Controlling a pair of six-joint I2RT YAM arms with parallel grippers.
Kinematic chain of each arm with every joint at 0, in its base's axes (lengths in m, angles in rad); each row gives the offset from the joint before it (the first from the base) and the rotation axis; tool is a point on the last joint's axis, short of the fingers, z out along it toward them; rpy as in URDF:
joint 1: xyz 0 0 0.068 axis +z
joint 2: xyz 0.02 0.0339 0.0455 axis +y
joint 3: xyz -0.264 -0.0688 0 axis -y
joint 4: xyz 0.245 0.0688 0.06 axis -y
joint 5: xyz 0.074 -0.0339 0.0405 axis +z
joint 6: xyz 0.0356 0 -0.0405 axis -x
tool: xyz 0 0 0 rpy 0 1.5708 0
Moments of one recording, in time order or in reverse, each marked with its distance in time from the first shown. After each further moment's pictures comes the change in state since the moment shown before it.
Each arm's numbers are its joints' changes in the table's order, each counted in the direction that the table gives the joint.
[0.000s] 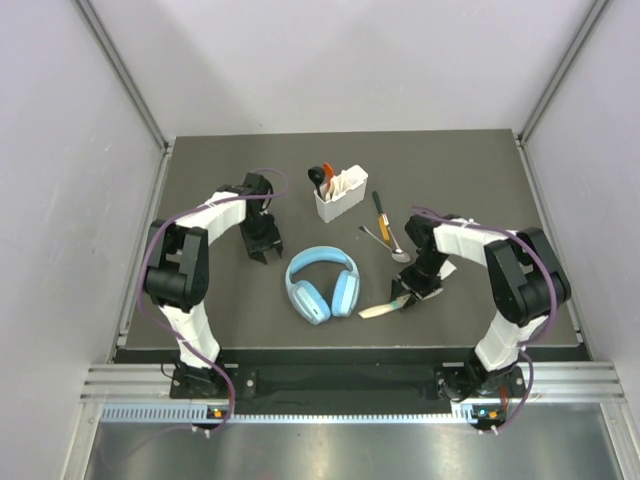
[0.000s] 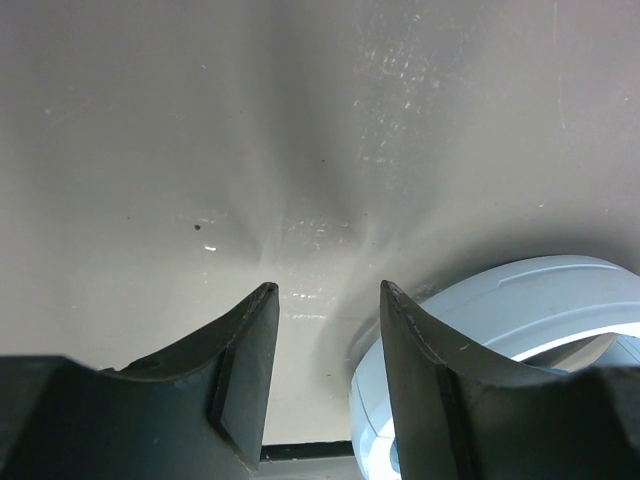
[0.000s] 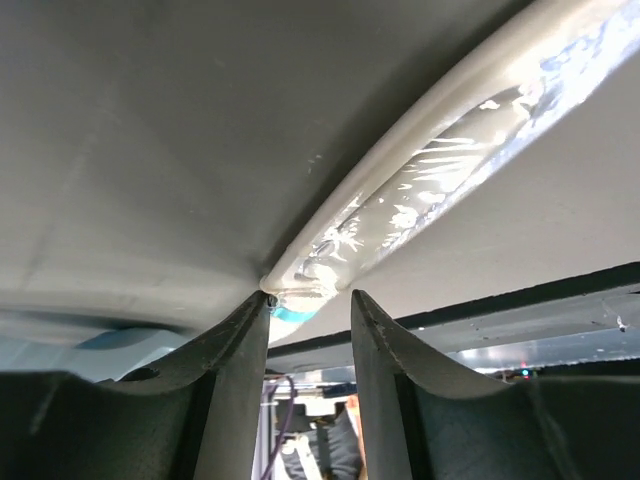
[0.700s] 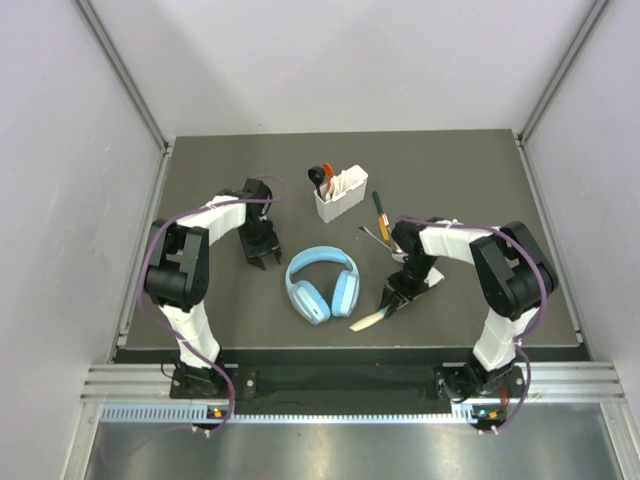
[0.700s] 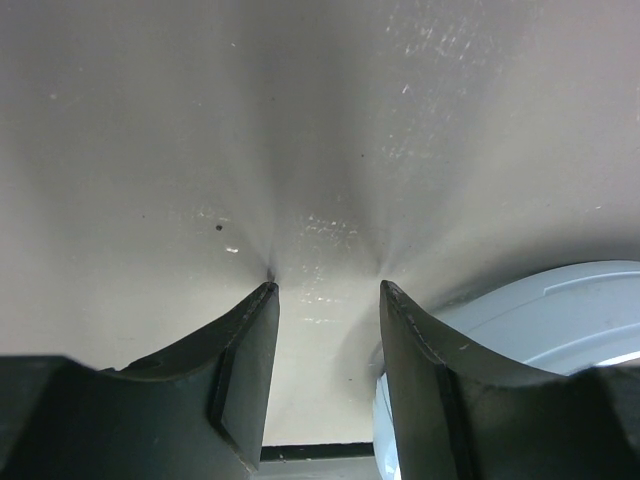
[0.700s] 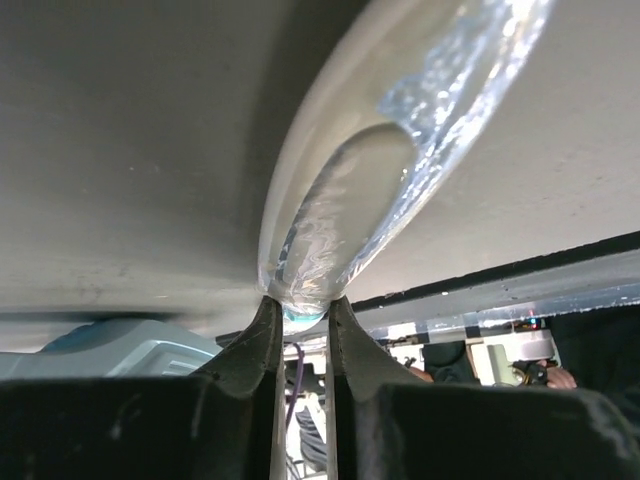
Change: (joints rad) left arm 0.005 0.004 -0.043 0.010 0.008 -0.015; right arm 0.095 0.076 0.021 -0.004 0.094 -0.098
